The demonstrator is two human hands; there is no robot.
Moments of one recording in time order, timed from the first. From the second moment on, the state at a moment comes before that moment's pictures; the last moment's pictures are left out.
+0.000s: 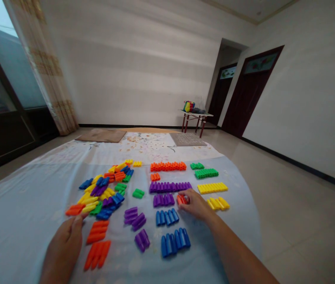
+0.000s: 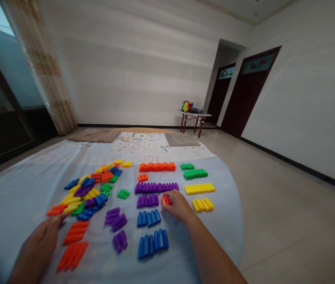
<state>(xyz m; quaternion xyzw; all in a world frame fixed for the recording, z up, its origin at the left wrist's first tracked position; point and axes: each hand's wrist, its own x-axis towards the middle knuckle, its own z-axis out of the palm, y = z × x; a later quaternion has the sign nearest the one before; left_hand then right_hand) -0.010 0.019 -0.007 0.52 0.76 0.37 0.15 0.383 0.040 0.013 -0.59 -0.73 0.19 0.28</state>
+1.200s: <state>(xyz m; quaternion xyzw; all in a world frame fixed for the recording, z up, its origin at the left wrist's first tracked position) 0.002 0.015 -0.004 0.55 0.75 0.38 0.07 0.366 0.046 0.015 -0.54 -0.69 0.28 0.40</state>
